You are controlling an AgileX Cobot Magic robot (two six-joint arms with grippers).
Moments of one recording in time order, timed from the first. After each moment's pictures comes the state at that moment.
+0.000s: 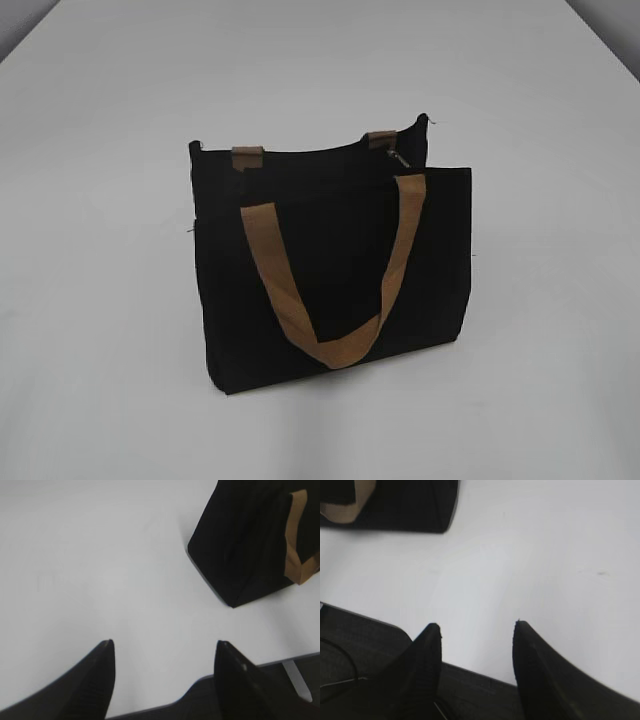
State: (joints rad) left arm -0.18 0.00 -0.58 -0.13 1.22 0.11; right arm 0.16 0.18 -0.49 0.14 1.10 -0.17
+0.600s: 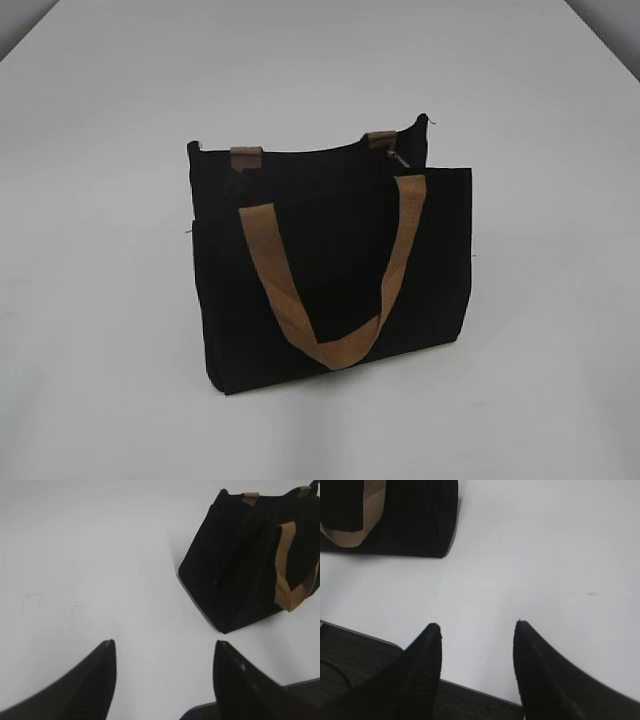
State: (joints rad) left arm -0.18 0.03 -0.53 -0.17 1.06 0.11; right arm 0.16 0.08 -0.49 0.14 1.10 -0.17
